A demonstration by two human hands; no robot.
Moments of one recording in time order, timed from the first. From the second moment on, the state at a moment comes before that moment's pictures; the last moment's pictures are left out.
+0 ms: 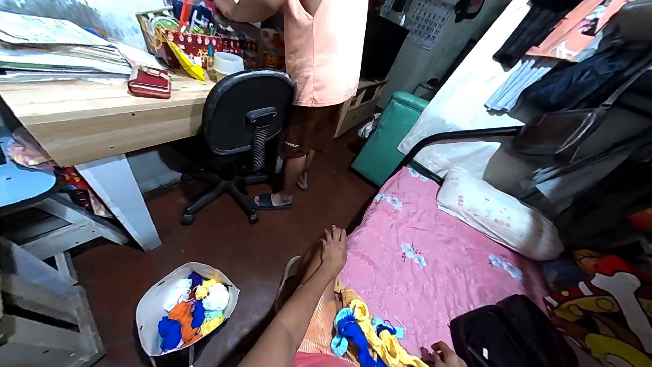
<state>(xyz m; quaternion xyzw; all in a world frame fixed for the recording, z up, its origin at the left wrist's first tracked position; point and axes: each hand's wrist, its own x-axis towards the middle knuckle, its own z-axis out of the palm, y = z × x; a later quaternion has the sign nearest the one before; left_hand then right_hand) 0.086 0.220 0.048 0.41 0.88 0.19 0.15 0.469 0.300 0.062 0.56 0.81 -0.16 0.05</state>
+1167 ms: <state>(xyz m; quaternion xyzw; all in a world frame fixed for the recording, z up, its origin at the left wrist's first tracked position) -0.097 0.029 0.283 0.19 0.65 0.68 -0.27 0.468 0.291 0.071 0.55 0.82 -0.17 0.02</state>
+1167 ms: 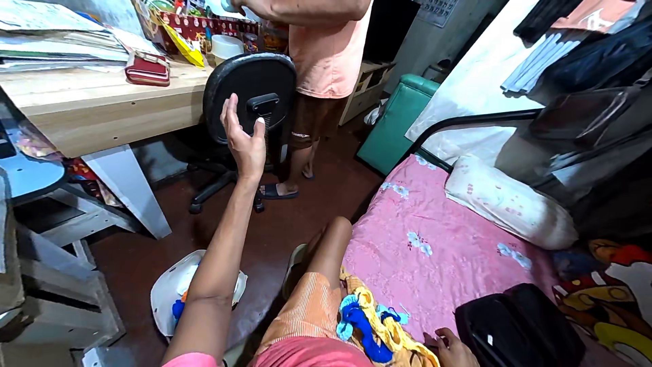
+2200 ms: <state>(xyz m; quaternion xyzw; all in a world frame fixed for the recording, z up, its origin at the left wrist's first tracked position) -0.026 0.081 0.317 0.19 0.77 0.59 -0.13 0.468 0.287 0.065 0.57 0.81 -0.15 -0.01</state>
